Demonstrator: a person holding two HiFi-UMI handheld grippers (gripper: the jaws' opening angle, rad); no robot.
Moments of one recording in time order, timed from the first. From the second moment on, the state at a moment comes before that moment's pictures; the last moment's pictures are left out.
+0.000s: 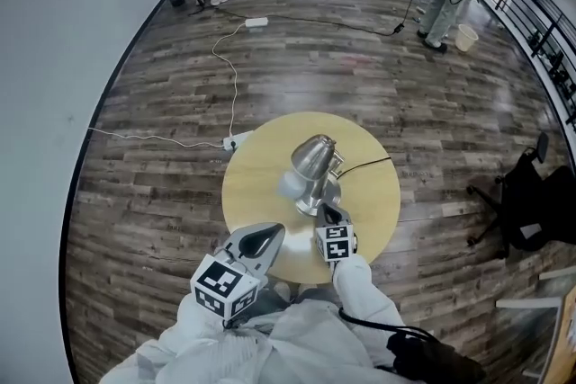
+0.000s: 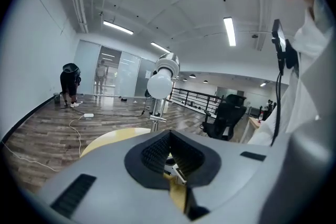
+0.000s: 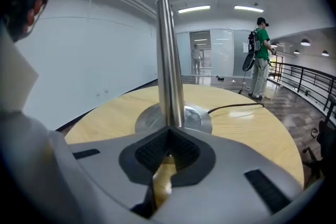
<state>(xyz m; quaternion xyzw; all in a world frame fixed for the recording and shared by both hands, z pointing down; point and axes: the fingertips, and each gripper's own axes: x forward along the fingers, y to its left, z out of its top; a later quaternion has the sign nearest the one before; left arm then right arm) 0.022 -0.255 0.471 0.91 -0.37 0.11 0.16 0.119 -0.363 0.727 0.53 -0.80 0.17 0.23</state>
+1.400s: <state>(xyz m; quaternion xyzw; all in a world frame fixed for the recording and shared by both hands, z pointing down) 0.083 -0.347 0.335 0.90 -0.33 0.27 0.02 0.121 -0.369 0.736 0.52 -0.80 0.17 0.25</state>
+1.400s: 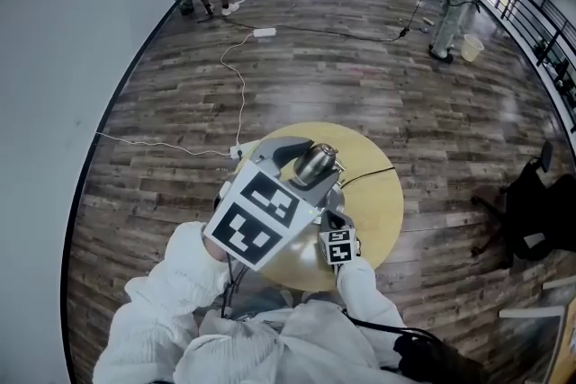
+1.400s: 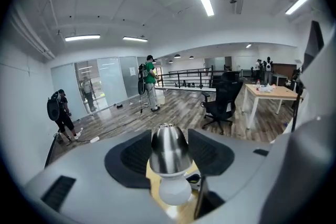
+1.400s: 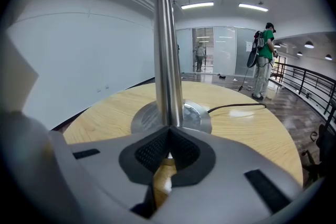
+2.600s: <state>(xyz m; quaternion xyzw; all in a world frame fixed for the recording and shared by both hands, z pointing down) -0.005 -0.271 0.506 0.85 -0.33 0.40 0.11 0.115 -0.369 0.733 0.49 -0.81 0.15 0.27</state>
